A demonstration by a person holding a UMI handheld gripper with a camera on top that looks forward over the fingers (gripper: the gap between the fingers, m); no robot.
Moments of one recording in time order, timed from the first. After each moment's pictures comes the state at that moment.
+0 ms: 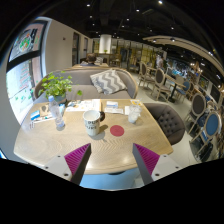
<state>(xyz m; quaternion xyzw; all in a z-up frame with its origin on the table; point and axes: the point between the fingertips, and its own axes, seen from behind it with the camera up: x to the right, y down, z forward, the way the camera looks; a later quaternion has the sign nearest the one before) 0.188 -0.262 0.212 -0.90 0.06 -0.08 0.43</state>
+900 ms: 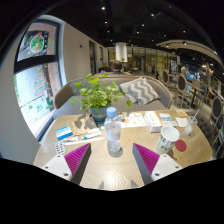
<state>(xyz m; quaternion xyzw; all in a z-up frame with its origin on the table) -0.114 -0.090 0.171 -0.87 0.03 0.01 0.48</state>
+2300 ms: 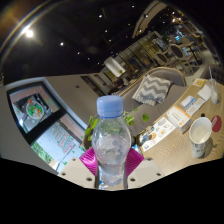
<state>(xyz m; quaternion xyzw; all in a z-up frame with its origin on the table) -0.107 0.022 0.245 -0.76 0.20 0.30 0.54</state>
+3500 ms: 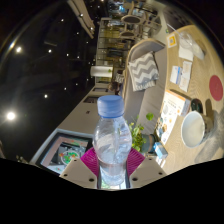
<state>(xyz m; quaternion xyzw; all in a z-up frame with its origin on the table) 0.038 0.014 0.316 -0.60 0.38 0.56 0.42</state>
